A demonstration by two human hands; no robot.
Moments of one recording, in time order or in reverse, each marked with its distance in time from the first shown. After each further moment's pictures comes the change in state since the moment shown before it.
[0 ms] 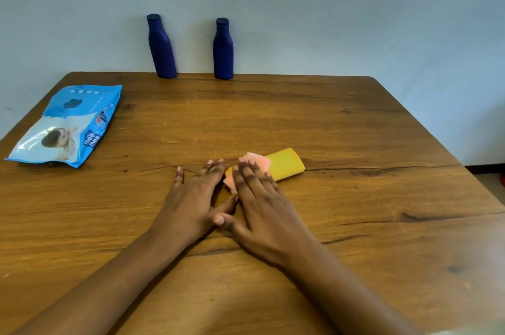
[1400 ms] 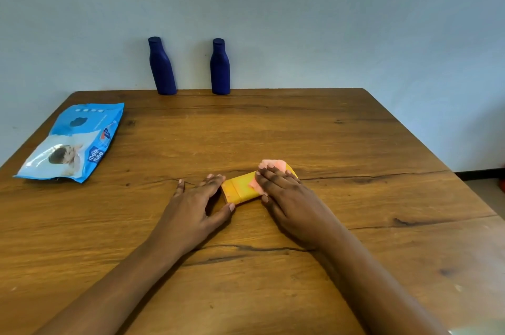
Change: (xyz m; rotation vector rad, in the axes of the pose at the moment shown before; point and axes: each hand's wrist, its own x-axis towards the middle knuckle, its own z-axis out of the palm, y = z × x) left_hand -0.004 -0.001 -0.002 -0.086 0.034 0.000; right_hand 0.001 0.056 -0.024 -0.031 -0.048 -0.012
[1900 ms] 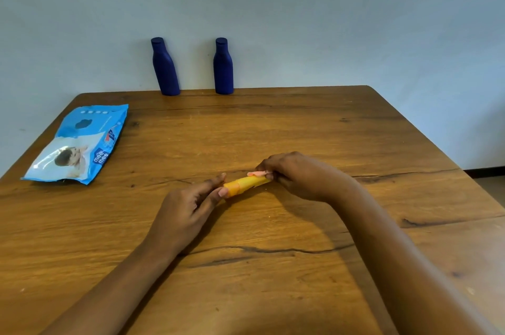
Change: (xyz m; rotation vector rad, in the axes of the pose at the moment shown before) left_hand -0.006 -0.005 -0.012 -0.360 0.227 0.085; right_hand 0.033 0.006 -0.056 0.082 -0.124 -0.166
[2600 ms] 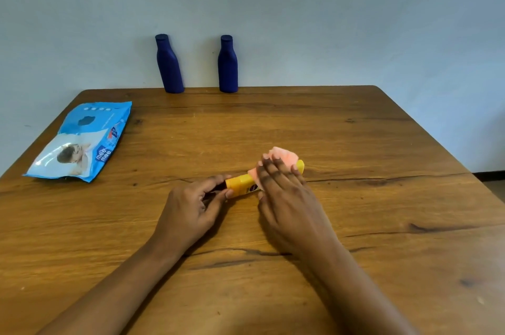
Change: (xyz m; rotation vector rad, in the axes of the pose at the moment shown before) left_hand 0.004 -0.002 0.006 0.025 0.145 0.172; right_hand -0.017 -0.041 0.064 -0.137 0.330 0.213
